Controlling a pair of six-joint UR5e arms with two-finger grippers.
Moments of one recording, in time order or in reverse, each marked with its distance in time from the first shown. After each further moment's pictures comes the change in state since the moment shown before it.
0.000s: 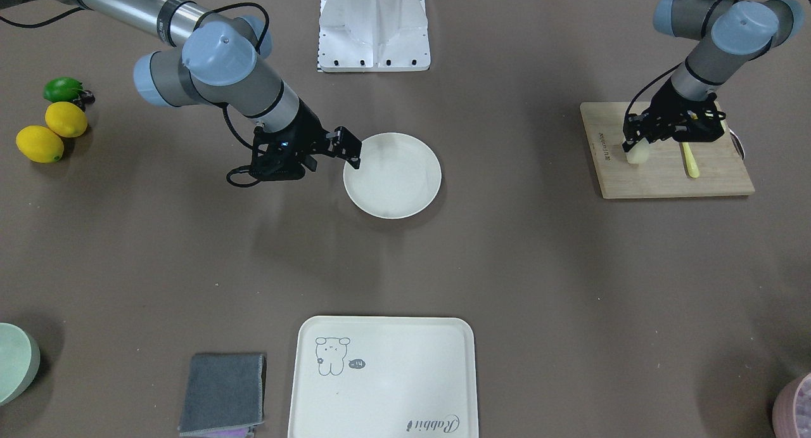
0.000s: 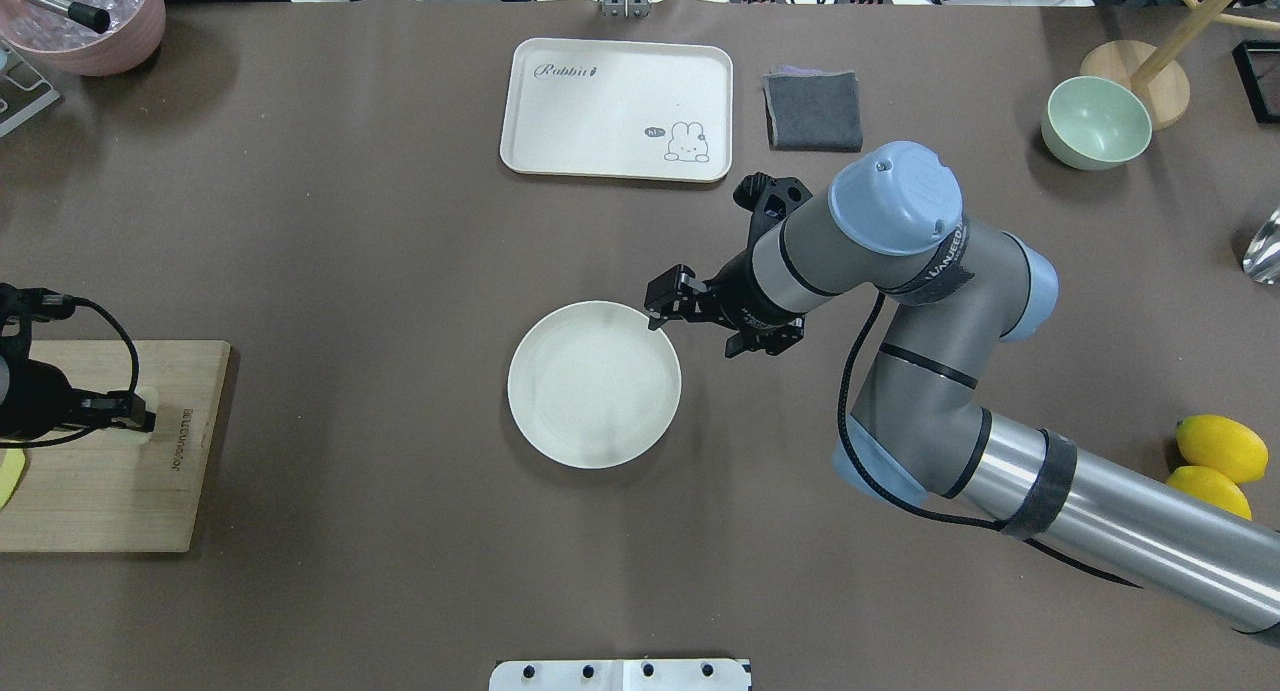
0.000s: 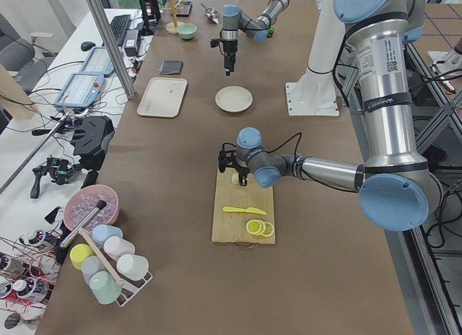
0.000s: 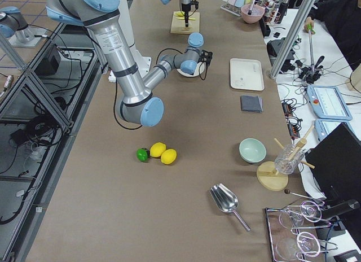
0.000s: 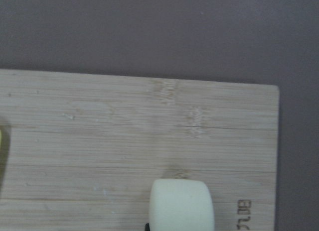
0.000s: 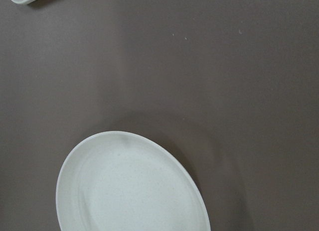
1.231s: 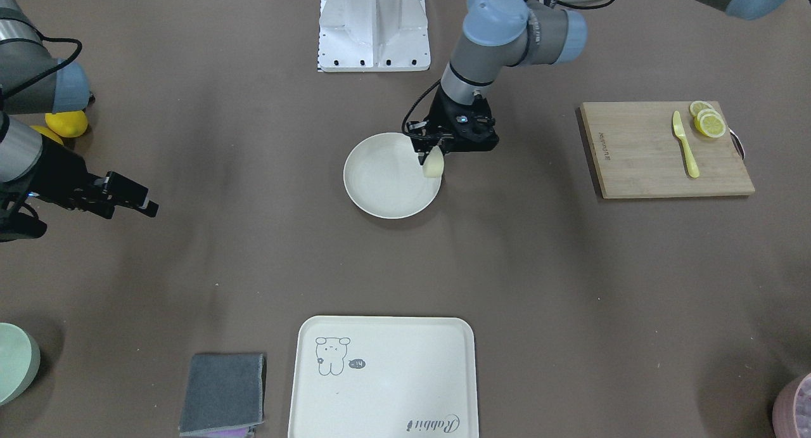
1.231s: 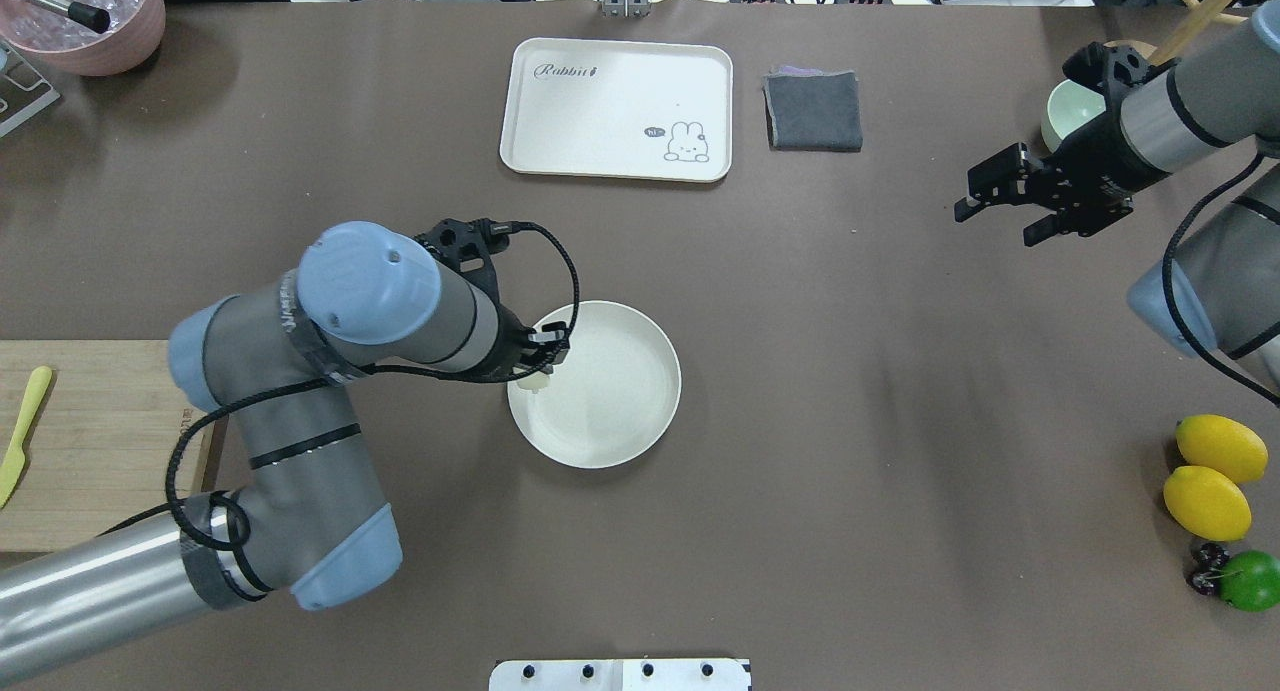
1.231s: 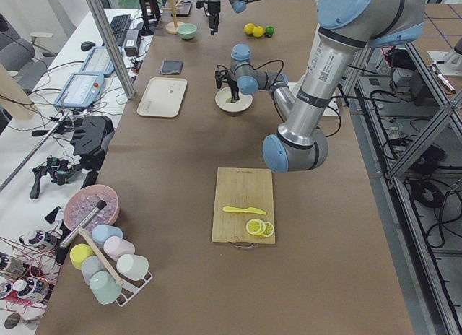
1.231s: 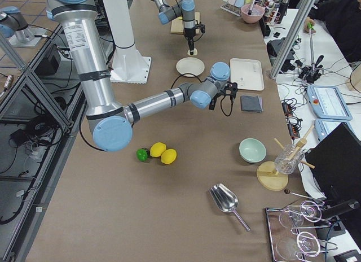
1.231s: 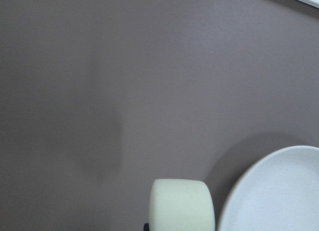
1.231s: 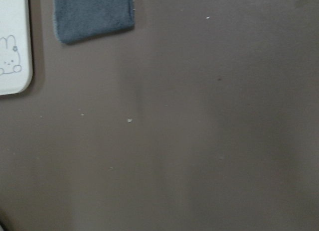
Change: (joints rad) left arm 0.289 -0.799 0.096 0.525 0.237 -0.352; right arm 0.452 -0.328 -0.002 -0.007 0.325 -0.498
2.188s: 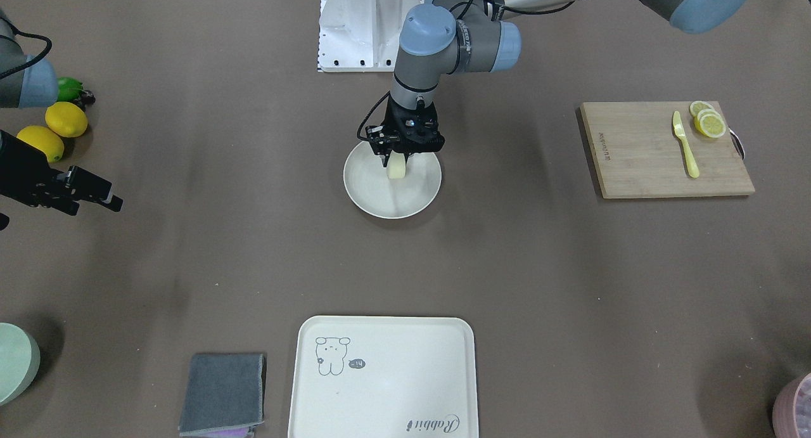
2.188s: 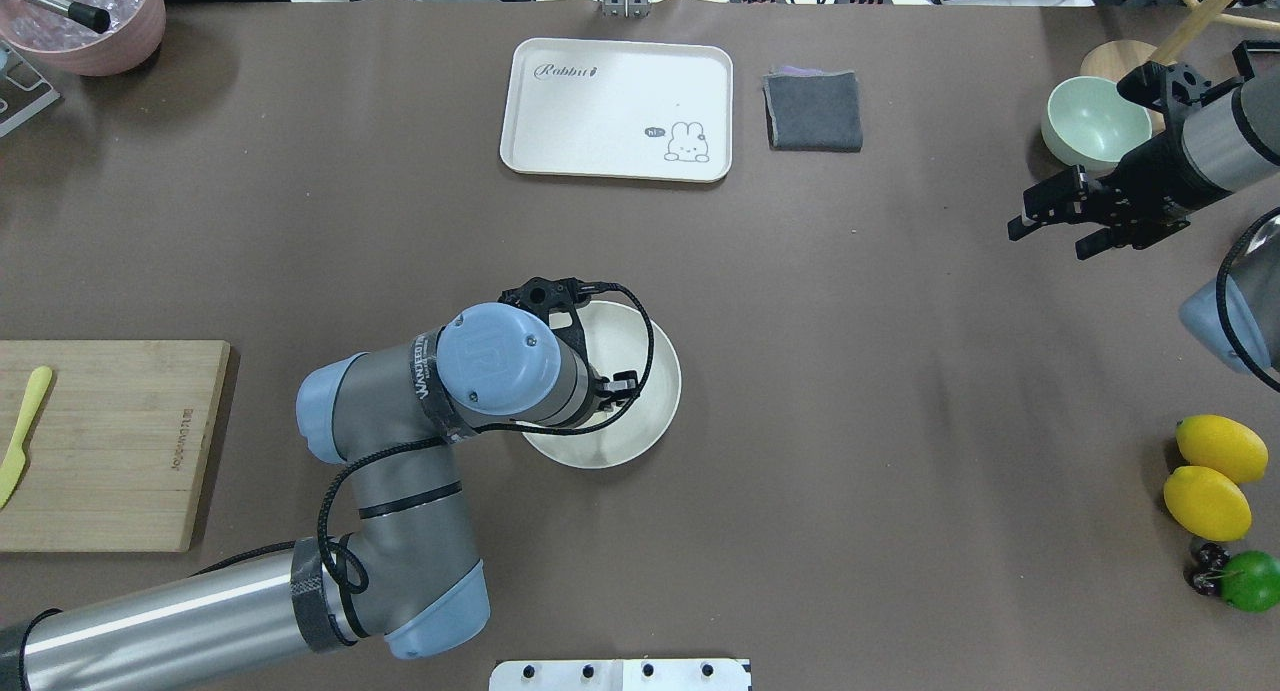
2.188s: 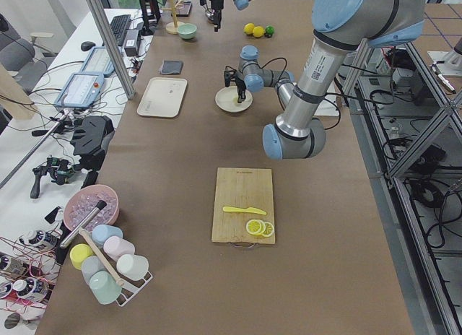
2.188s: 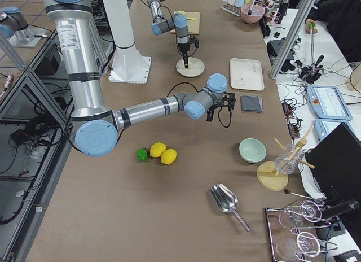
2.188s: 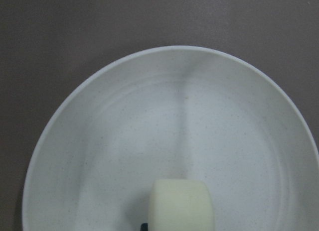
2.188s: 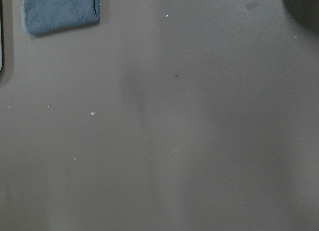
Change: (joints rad) left arm 0.080 -0.085 0.121 -0.005 0.093 -0.020; right arm 0.024 -0.055 0.009 0.004 0.008 -0.070
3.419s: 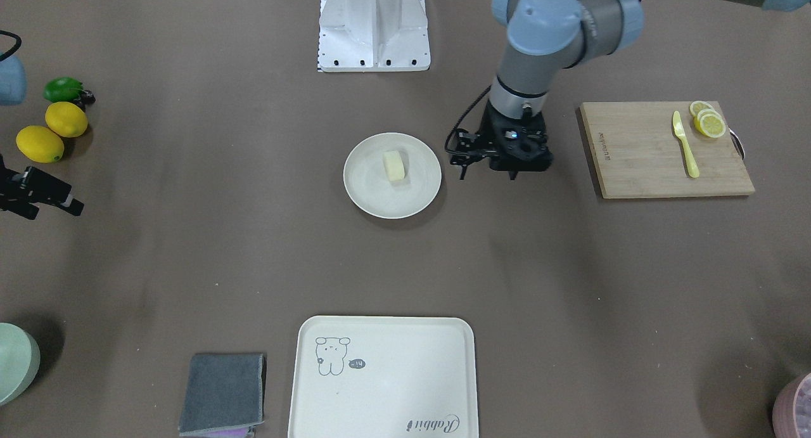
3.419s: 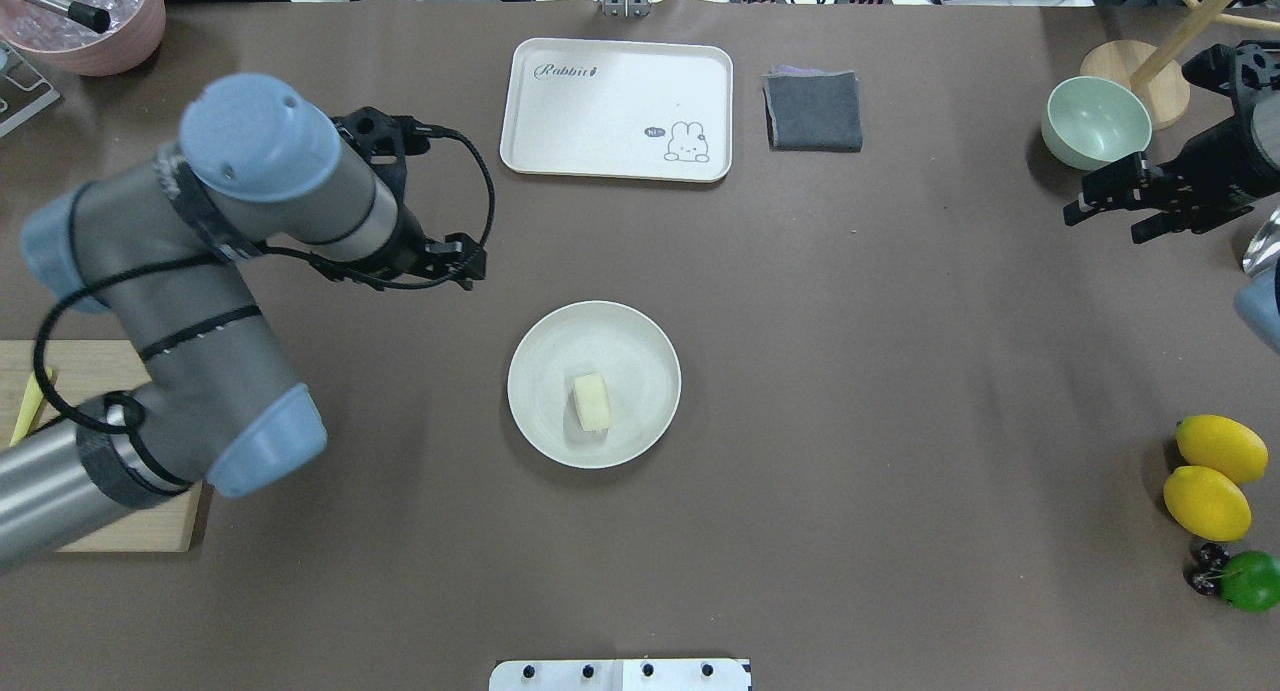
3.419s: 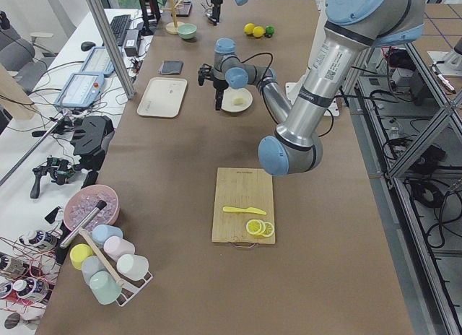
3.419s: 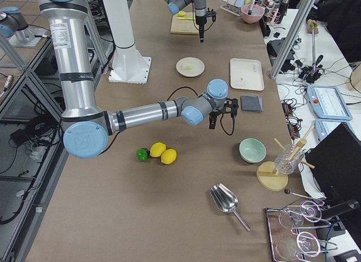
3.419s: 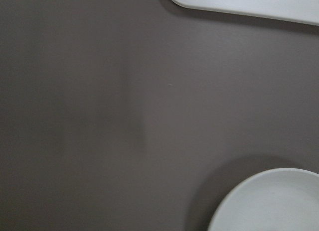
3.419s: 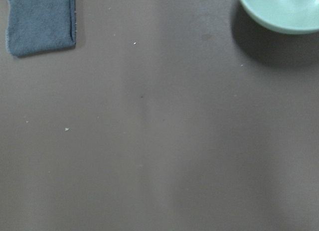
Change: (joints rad) left arm -0.364 0.180 -0.248 0.278 -0.249 0.507; right arm 0.102 -0.058 -0.007 -0.020 -0.005 -0.144
